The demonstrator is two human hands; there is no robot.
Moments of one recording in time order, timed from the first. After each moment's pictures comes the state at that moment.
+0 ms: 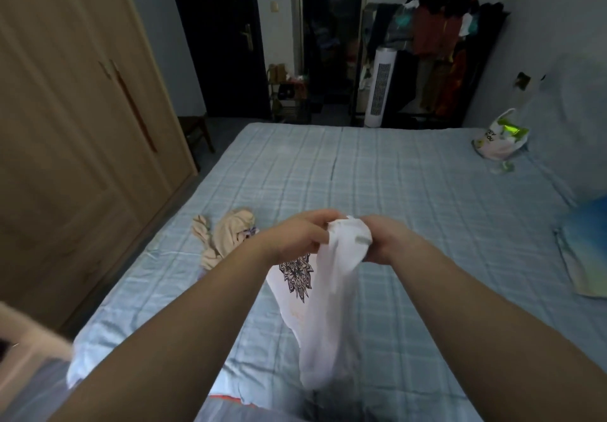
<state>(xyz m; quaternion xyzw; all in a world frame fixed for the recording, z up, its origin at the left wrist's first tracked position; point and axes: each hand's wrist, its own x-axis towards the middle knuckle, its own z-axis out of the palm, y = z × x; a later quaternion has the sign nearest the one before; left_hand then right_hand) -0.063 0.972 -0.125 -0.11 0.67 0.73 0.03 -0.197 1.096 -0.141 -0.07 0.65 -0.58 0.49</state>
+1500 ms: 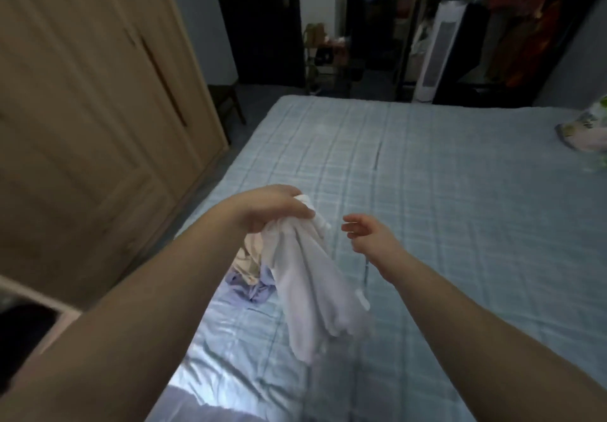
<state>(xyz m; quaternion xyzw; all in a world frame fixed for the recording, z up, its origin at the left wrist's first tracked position) -0.096 0.772 -0.100 -0.35 0.76 0.54 0.06 -0.248 0.933 -0.231 -0.23 0.70 -0.56 0.38</state>
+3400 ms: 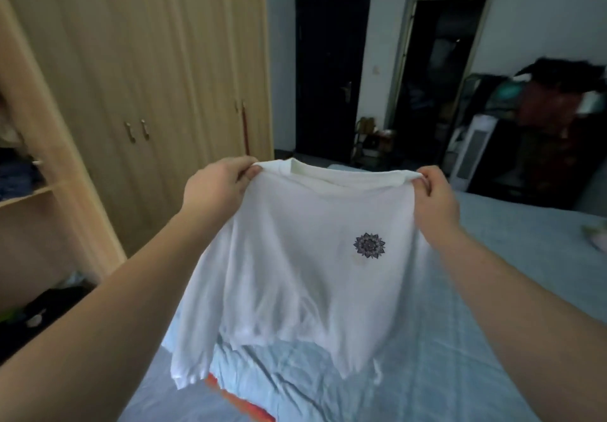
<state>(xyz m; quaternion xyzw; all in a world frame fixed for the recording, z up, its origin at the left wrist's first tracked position) 0.184 0.879 0.005 -0.40 0.85 0.01 -0.35 -0.151 1.036 -0.045 -0.41 0.72 -0.56 -0.06</state>
